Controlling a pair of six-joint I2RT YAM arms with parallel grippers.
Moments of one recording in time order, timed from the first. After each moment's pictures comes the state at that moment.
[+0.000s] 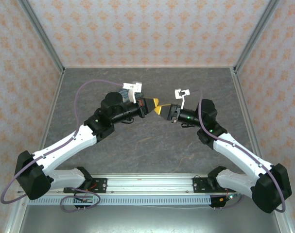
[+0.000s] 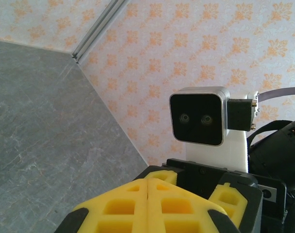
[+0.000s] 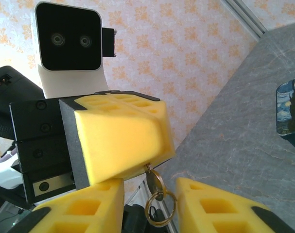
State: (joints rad) left arm -0.69 1.21 0.98 0.12 0.31 -0.74; right arm 0.54 1.05 0.71 0.37 -0.73 0.87
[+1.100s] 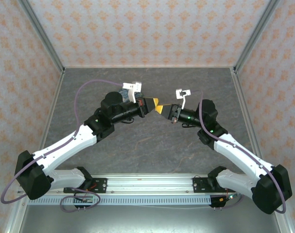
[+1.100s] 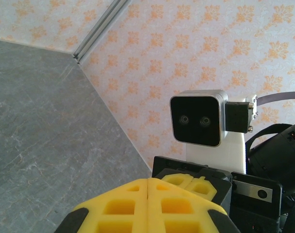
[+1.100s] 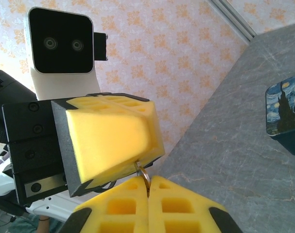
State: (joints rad) left arm -0.69 1.21 0.98 0.12 0.30 -0.75; right arm 0.54 1.04 0.70 0.35 -0.70 0.86
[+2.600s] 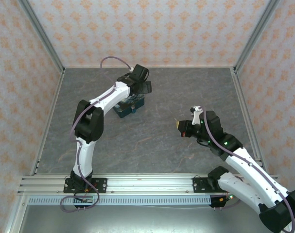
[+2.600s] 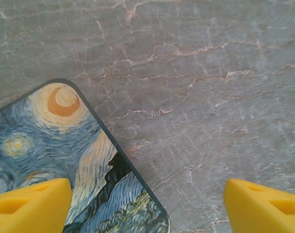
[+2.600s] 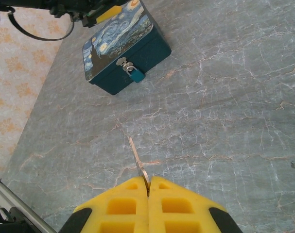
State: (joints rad) left arm -0.45 2.13 1.83 -0.64 -0.19 -0.53; right arm 0.54 0.77 0.68 -0.48 -0.19 0.57
